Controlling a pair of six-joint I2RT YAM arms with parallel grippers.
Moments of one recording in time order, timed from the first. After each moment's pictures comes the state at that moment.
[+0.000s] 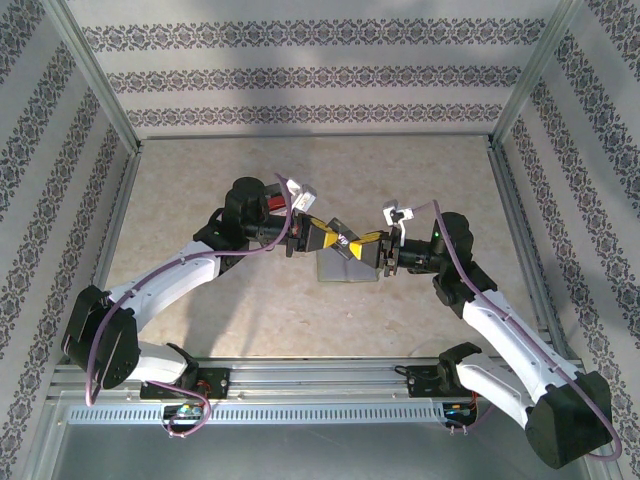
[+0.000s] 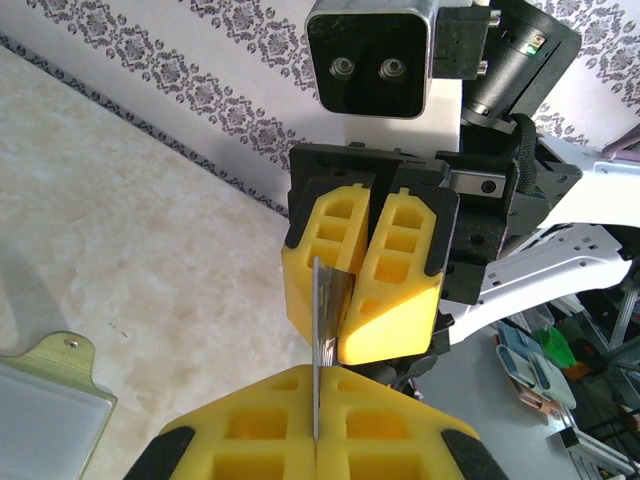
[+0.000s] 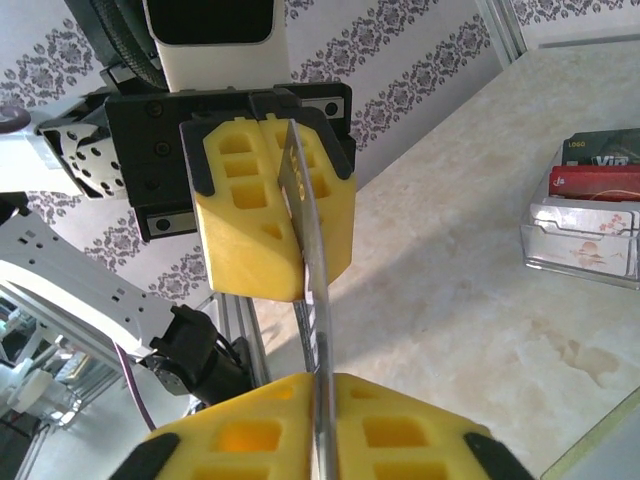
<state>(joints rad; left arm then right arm) -0.55 1.38 0.97 0.15 0.98 -0.36 0.36 0.92 0.59 0.16 -0.95 0.47</state>
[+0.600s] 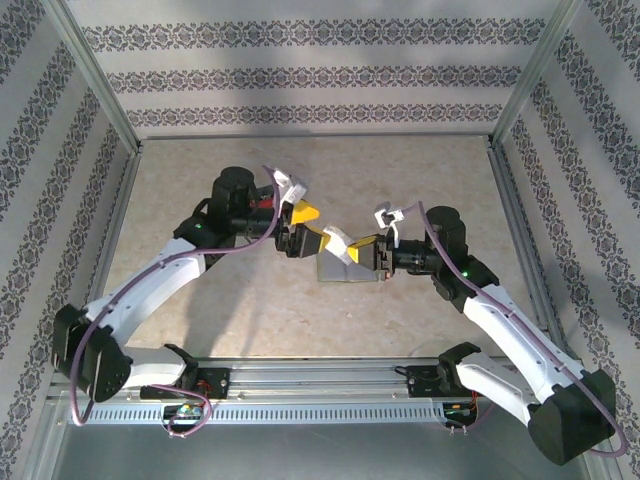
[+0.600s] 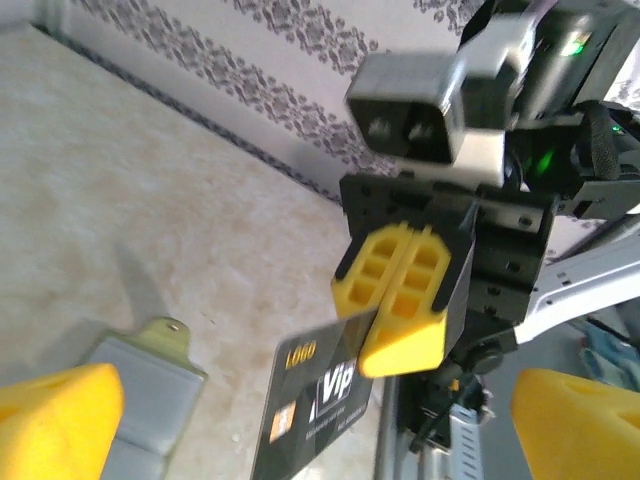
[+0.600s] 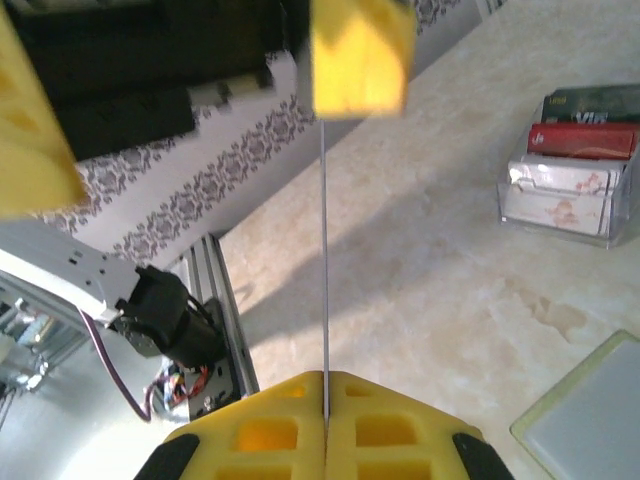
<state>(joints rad) -0.51 1.28 1.11 -0.21 0.82 -0.14 0.41 0.94 0.70 -0.15 -0.88 0.27</state>
